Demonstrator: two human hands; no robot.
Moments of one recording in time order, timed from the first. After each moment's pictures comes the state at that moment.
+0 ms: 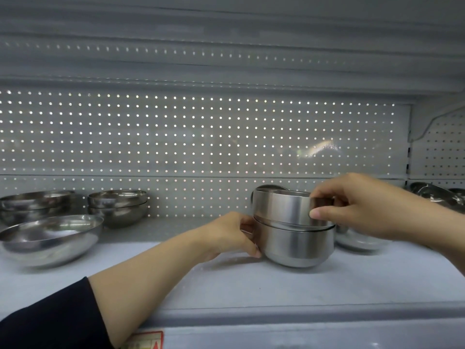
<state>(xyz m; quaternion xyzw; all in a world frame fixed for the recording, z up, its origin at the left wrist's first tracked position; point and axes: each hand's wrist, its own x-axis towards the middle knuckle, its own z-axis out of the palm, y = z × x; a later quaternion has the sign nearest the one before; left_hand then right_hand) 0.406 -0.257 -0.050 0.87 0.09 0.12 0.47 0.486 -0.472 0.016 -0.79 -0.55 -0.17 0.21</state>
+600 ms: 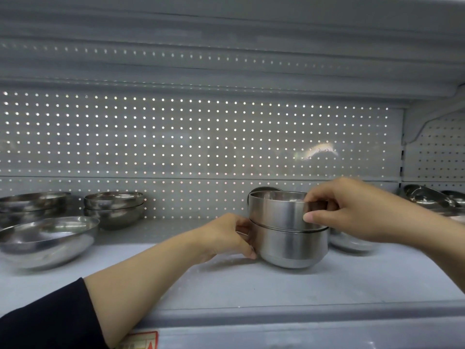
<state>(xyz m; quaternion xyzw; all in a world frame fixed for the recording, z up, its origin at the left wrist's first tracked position) 0.408 -0.255 -0.052 0.87 0.08 0.12 0.47 0.487 -0.470 0.014 -0.80 -0.54 -0.16 0.21</state>
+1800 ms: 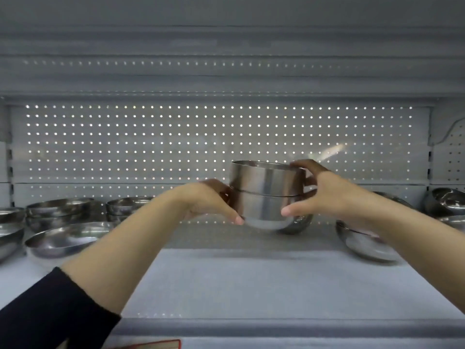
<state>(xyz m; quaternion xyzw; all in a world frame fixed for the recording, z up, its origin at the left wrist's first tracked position) 0.371 -0.215 0.019 0.90 0.18 0.14 0.37 0.515 -0.406 0.014 -0.73 -0.51 -0.02 0.46</state>
